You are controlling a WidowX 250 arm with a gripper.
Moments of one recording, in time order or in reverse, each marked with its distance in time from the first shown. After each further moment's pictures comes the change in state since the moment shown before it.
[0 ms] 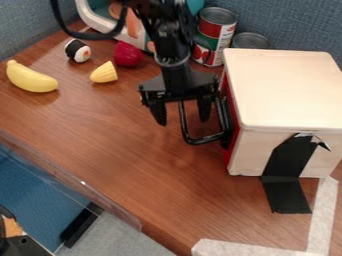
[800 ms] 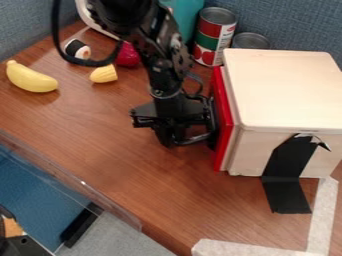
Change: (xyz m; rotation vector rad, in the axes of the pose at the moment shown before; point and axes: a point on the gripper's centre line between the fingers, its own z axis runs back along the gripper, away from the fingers) arm -0.022 0.024 -0.019 0.075 0.010 -0.003
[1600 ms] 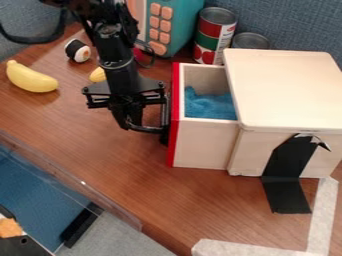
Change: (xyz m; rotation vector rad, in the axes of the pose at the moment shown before) arm 0.013 0.049 0.034 -0.001 0.034 0.017
